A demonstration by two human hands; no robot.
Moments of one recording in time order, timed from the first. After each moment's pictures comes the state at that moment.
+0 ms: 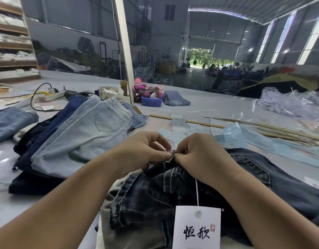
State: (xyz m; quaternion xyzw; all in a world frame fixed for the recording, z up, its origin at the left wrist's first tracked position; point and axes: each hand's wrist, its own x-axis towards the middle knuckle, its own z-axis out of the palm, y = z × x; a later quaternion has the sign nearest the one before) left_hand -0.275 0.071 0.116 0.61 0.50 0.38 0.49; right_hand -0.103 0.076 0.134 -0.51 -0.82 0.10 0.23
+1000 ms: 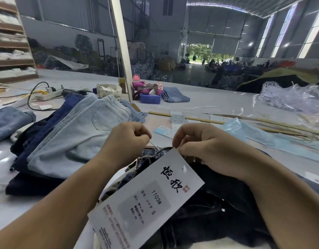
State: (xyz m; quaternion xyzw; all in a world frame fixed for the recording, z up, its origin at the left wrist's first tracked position) left_hand -0.285 0.085 0.108 0.63 0.62 0.45 0.14; right_hand -0.082 0.073 0.160 -0.42 -0.80 0.37 0.22
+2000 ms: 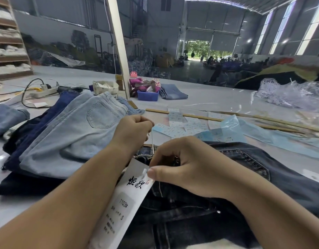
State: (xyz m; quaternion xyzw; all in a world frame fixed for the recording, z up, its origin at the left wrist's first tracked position) left_hand -0.265 0.124 0.104 0.48 0.60 0.56 0.31; right_hand -0.096 0.057 0.143 -0.34 -0.89 0.26 0.19
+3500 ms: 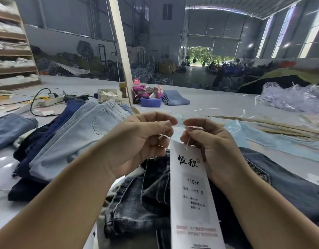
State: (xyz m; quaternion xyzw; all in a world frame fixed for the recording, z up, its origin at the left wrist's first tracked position) left_hand -0.257 0.055 0.152 0.53 0.32 0.52 0.59; right_hand -0.088 0.080 0.134 -0.32 -0.52 0.57 0.55
